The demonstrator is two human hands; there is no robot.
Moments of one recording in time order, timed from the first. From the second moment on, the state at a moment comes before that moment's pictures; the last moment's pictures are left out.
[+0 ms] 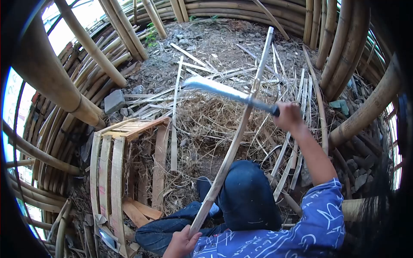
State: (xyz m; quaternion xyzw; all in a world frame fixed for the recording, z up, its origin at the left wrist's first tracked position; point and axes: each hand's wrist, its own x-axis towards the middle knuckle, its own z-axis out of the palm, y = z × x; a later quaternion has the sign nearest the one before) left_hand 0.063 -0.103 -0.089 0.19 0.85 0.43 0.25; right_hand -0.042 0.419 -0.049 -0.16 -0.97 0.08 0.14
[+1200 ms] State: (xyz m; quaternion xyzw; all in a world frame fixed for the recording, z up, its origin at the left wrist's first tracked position) left_hand 0.064 -0.113 -0.060 0.16 0.83 0.40 0.35; right_hand -0.051 0.461 -0.088 -0.18 -0.97 0.02 0.17
